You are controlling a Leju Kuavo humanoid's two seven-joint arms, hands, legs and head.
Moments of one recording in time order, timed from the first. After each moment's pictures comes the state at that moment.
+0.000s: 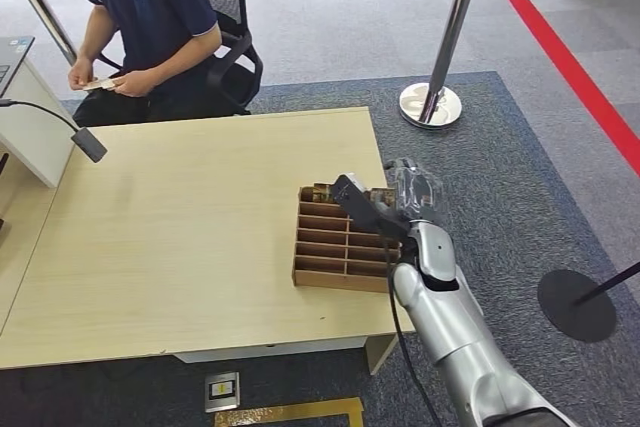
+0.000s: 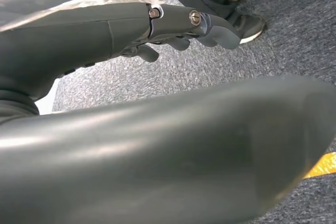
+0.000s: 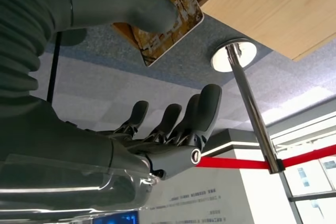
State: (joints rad) left arm -0.05 -0.24 0.65 -0.22 -1.39 0.70 0.01; right arm -0.51 0.13 0.27 -0.99 1.19 -0.32 0.18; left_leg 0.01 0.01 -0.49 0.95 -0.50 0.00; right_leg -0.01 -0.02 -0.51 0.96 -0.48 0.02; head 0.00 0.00
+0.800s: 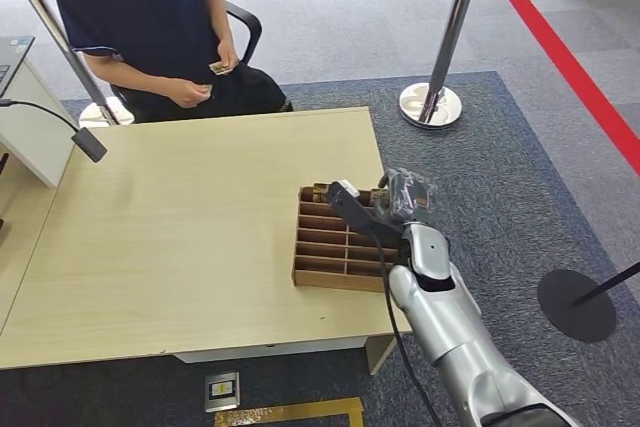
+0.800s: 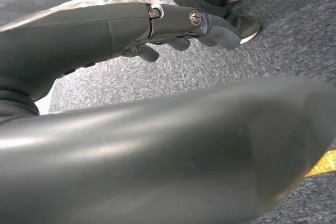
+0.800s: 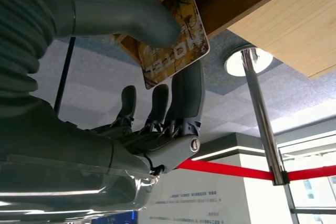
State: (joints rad) left arm -0.05 -0.24 0.65 -0.21 -1.40 0.70 0.00; right arm -0.52 0.13 0.29 -0.96 1.25 -0.26 0.23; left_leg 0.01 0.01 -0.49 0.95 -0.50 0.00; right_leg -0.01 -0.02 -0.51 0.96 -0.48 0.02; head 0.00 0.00
